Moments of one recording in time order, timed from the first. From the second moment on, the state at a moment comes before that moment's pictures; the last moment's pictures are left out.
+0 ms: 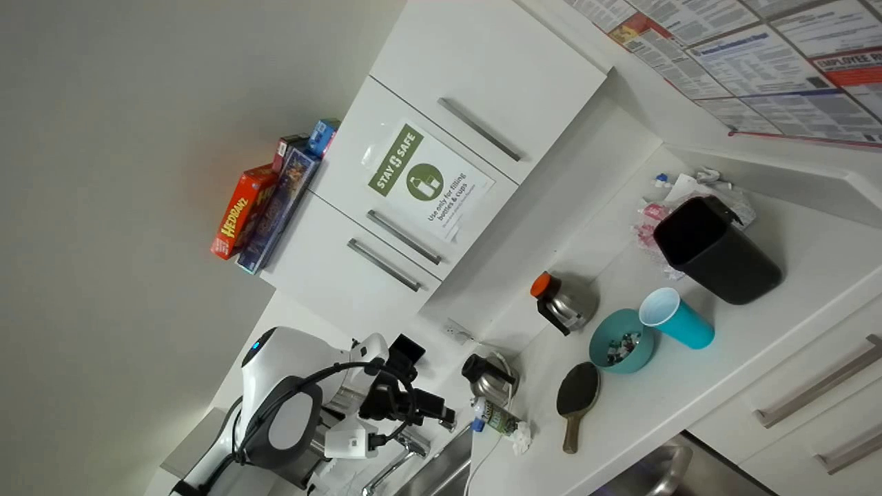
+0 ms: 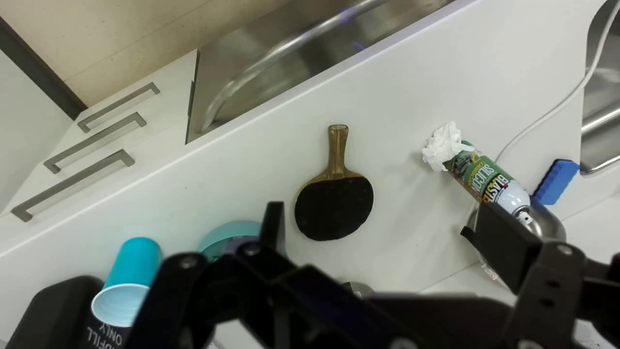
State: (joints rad) arm 0.04 -0.93 -0.16 -2.59 0.14 1.91 -0.13
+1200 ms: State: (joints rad) arm 0.11 -0.90 -0.11 -2.54 0.14 2.16 -0.21
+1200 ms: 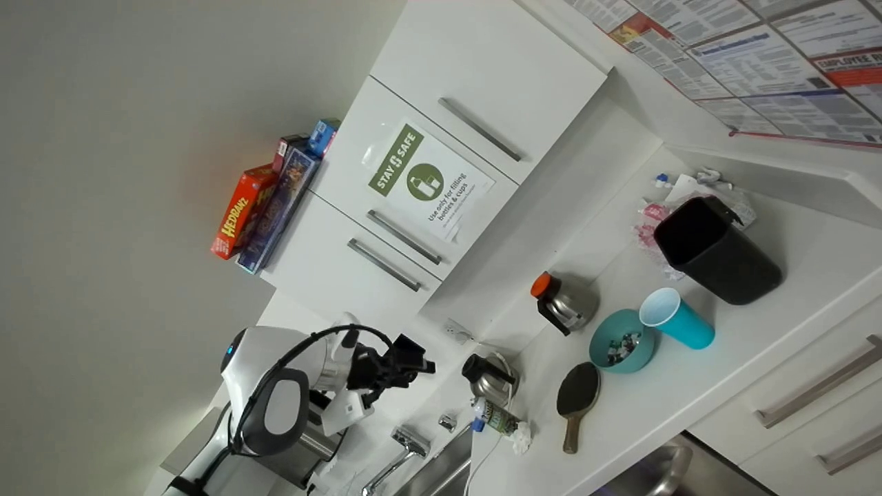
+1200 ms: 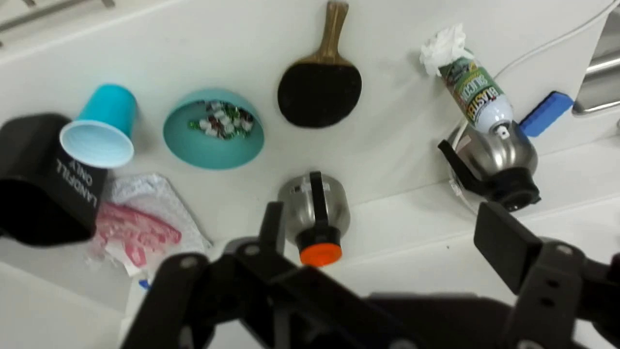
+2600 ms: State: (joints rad) arm 0.24 -0.63 -0.13 -2.41 0.12 2.74 -0.39
